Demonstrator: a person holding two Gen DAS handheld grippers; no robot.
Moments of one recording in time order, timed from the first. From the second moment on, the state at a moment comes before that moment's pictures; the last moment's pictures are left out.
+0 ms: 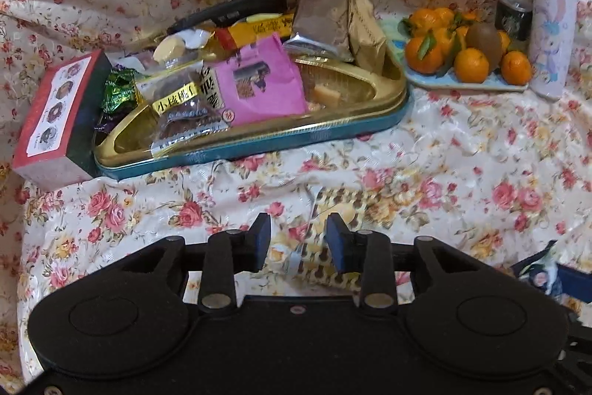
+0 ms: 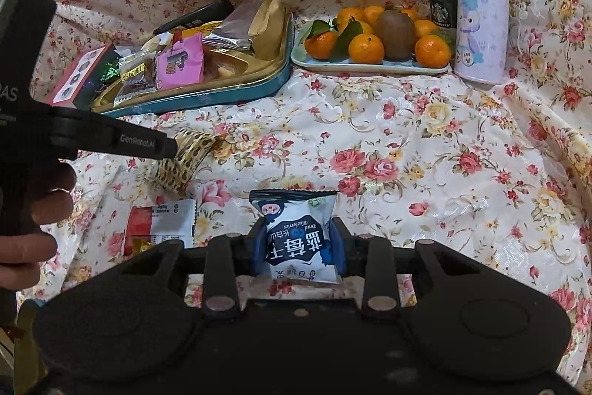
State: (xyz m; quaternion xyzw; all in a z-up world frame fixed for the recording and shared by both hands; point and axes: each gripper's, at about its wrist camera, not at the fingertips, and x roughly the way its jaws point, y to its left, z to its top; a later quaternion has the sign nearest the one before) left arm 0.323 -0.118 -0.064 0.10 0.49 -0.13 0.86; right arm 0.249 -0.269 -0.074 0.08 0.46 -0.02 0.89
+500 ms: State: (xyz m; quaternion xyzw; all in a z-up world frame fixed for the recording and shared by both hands) left arm 0.325 -0.133 -0.075 0.12 0.46 -0.13 0.87; right arm 0.247 -0.270 -0.077 0.10 0.46 -0.02 0.88
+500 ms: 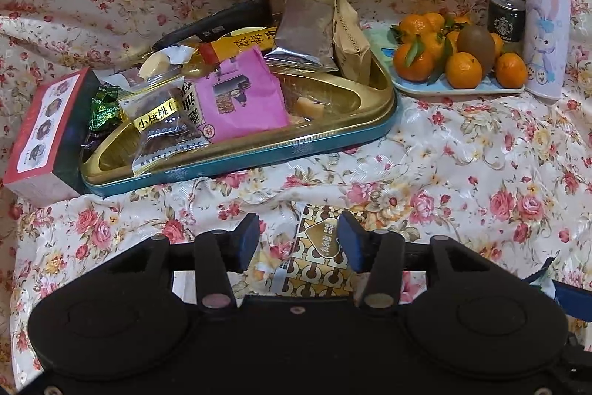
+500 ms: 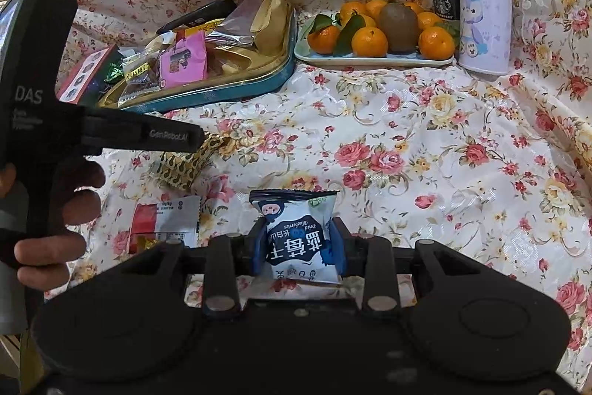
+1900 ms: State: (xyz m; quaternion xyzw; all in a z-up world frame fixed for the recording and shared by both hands) left arm 0.304 -0.117 -0.039 0.06 0.48 -0.12 0.87; right arm 0.199 -0.260 -0.033 0.09 0.43 -0.01 0.90
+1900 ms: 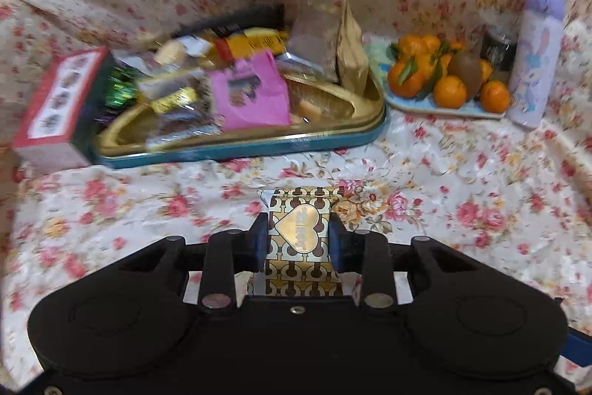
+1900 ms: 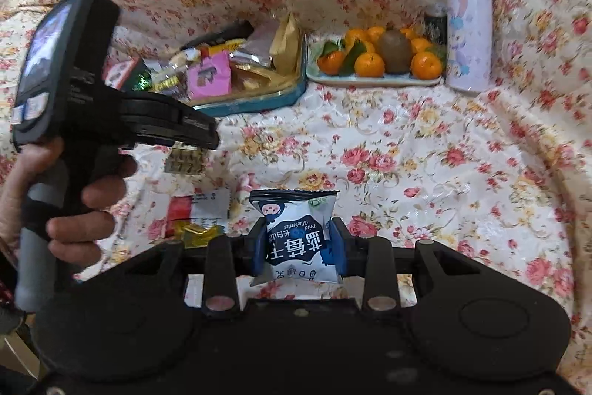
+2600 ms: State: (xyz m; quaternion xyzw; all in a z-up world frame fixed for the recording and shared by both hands) left arm 0.123 -0.024 0.039 0.03 0.45 -0.10 0.89; right arm 0.067 -0.223 0.025 0.11 0.37 0.02 0.92
